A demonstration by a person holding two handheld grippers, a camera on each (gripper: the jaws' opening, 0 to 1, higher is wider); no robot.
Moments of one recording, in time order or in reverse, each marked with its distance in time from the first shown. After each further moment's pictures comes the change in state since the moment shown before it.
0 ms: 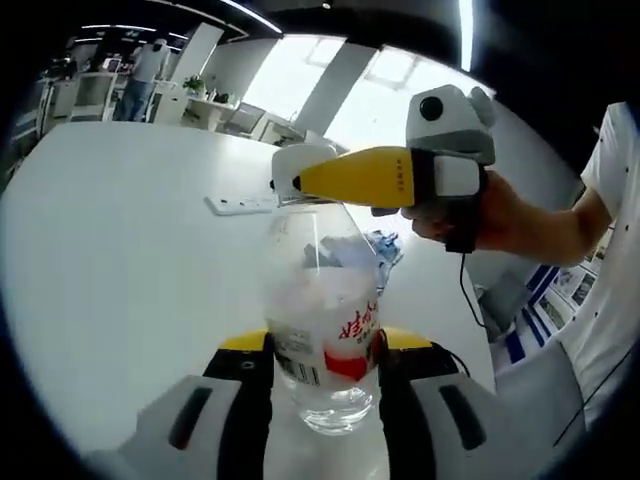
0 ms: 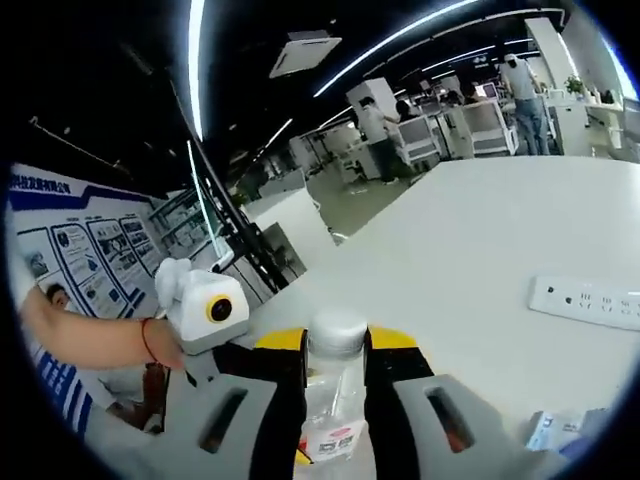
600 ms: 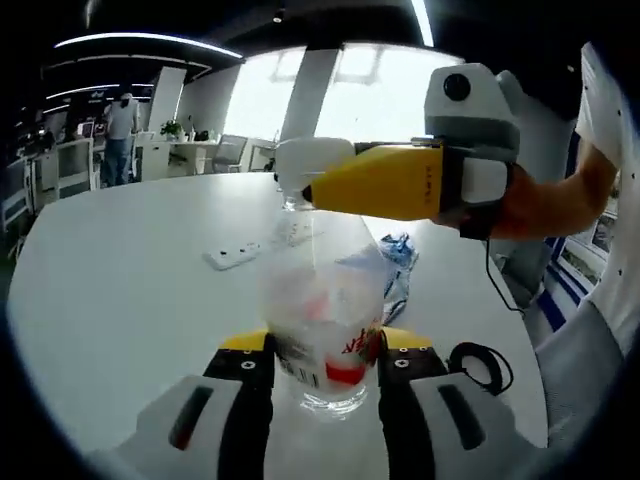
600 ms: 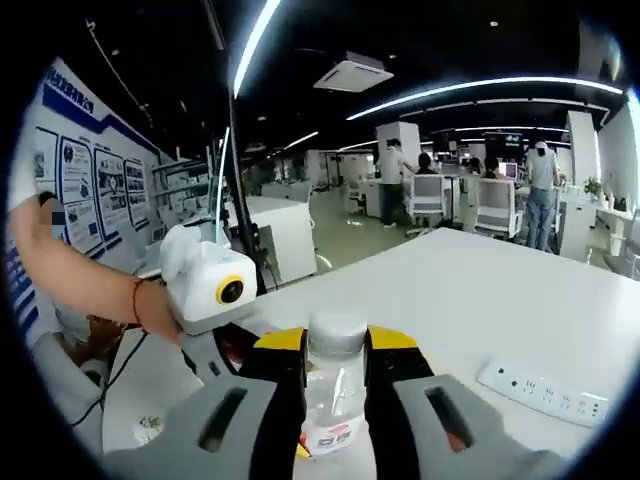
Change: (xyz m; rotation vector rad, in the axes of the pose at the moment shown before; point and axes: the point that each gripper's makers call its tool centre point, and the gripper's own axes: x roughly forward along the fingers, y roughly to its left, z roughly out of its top) left arm 0.021 0.004 0.033 0.258 -0.034 0.062; right arm -0.029 0.004 0.027 -0.369 -0.106 -0.066
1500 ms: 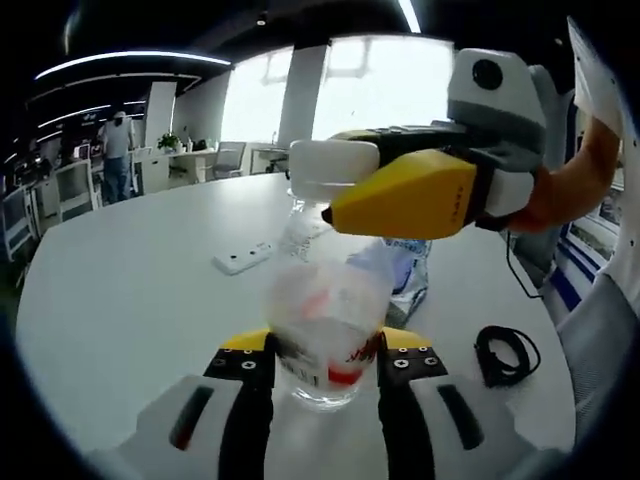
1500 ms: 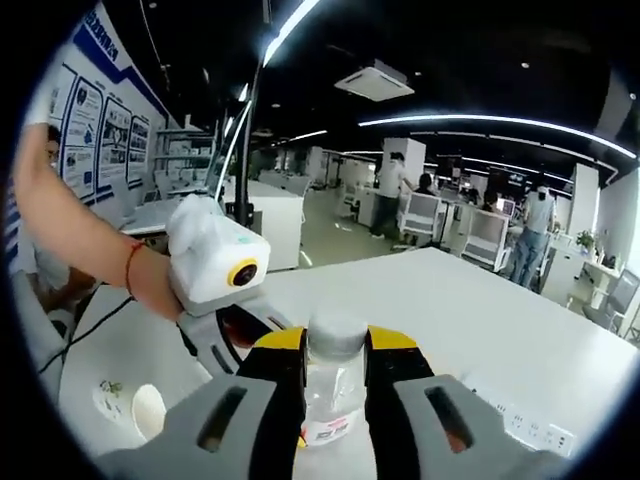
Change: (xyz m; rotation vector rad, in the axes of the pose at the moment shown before) left arm 0.010 0.017 -0.007 0.077 0.016 0.031; right arm 0.006 -0.004 -0.013 -0.173 0.012 -0.051
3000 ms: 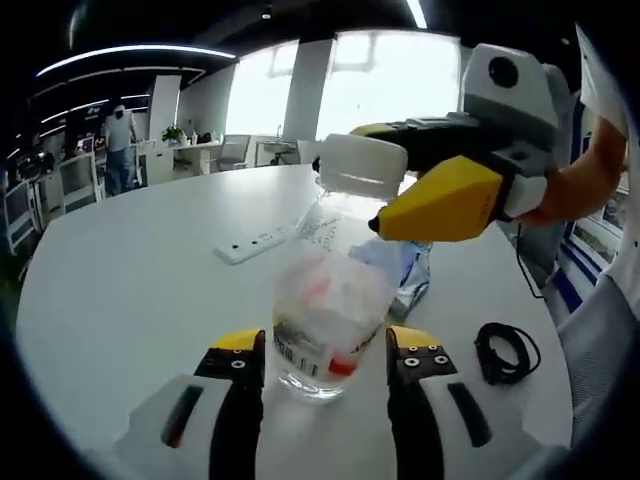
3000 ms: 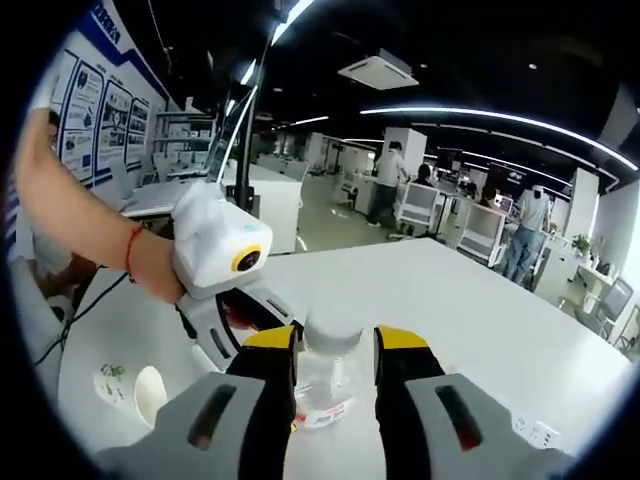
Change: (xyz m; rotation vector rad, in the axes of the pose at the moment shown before) left arm 0.001 -0.004 -0.006 -0.028 0.023 0.020; right arm -0.018 -0.001 -0.009 -0.028 0.061 -0.020
